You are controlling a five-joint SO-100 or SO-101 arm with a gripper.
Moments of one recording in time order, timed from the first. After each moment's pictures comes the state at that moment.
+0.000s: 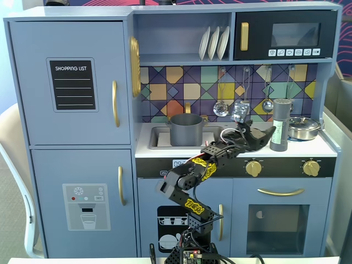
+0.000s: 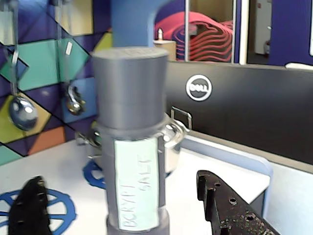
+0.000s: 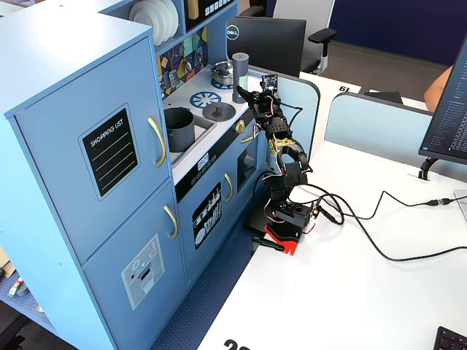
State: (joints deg) arm 54.8 137.7 132.4 -1.4 -82.3
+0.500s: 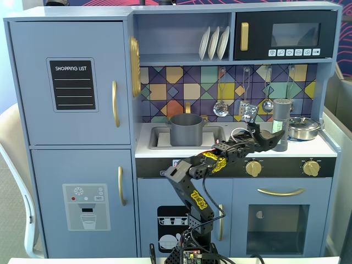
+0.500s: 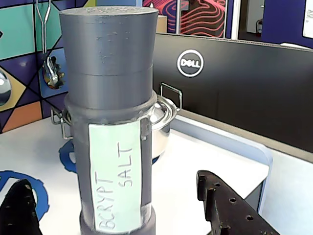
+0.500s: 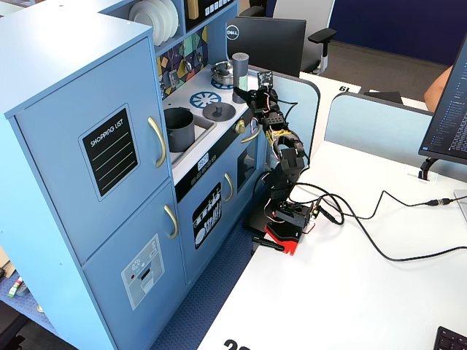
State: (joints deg) arm 55.4 122.3 123.9 -4.7 -84.9
